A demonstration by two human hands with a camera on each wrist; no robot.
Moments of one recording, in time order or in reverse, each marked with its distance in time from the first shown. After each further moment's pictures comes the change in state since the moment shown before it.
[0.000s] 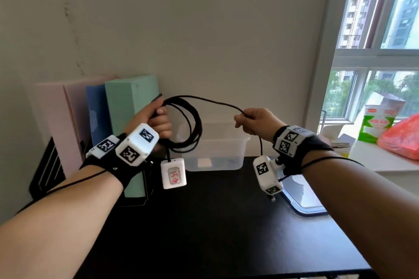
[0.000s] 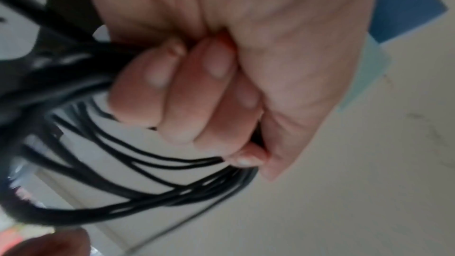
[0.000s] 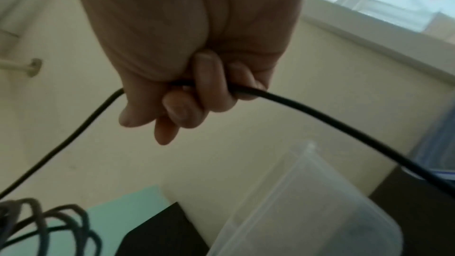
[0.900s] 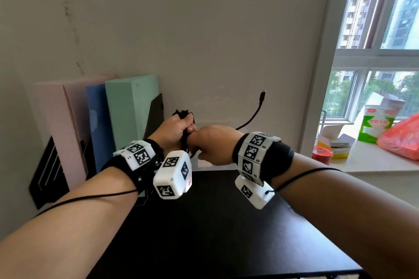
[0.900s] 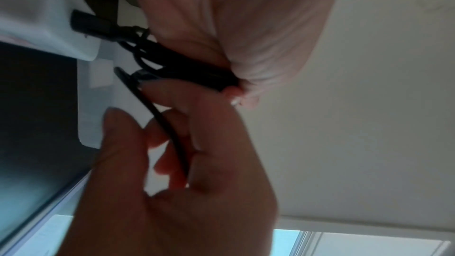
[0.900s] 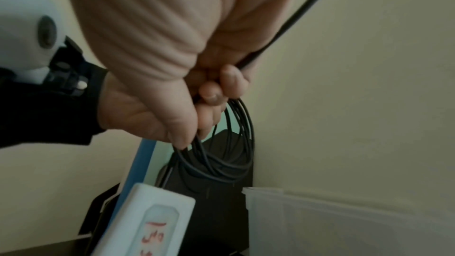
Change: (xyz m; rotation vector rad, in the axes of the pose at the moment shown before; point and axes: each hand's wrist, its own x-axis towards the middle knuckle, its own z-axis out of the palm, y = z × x) left_hand 0.024 -0.041 0.029 0.313 0.288 0.071; right_hand -0.024 -0.064 0.069 -0.946 -0.390 -0.504
